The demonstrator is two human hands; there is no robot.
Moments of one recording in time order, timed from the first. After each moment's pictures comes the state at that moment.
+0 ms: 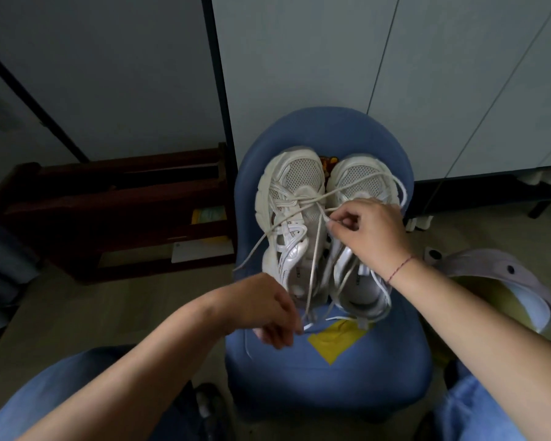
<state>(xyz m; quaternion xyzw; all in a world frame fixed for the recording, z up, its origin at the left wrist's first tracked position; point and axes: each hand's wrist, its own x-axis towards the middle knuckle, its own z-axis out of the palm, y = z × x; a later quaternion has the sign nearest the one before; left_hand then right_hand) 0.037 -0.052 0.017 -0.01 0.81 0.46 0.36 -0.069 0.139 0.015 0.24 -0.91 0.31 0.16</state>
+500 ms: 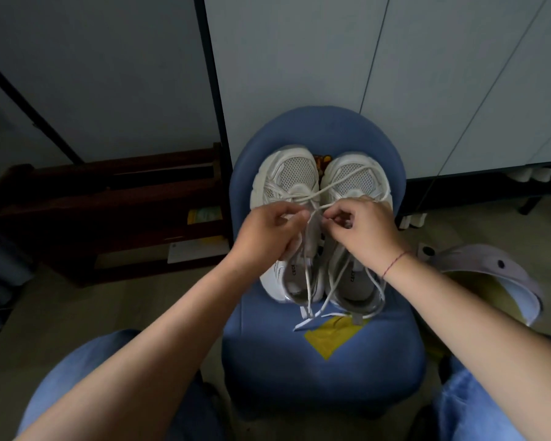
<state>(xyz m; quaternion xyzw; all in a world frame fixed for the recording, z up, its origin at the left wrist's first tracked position) -0.010 -0.029 0.031 -0.04 0.80 0.60 -0.04 -0.070 0.138 0.012 0.23 -0.90 0.34 0.14</state>
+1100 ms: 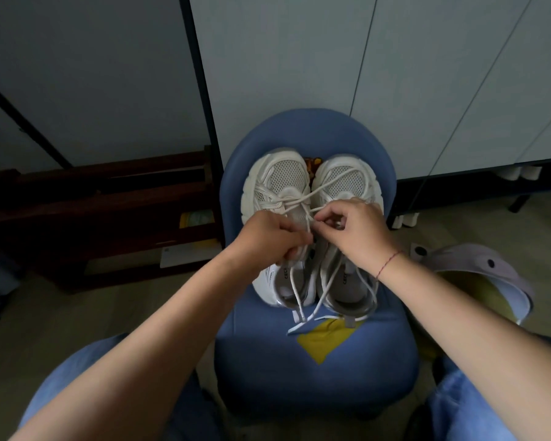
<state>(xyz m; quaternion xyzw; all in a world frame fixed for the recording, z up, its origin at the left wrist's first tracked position) -0.019 -0.023 0.039 -0.07 0.82 0.57 0.09 -0.070 0.141 0.017 0.24 -0.89 0.35 0.14</state>
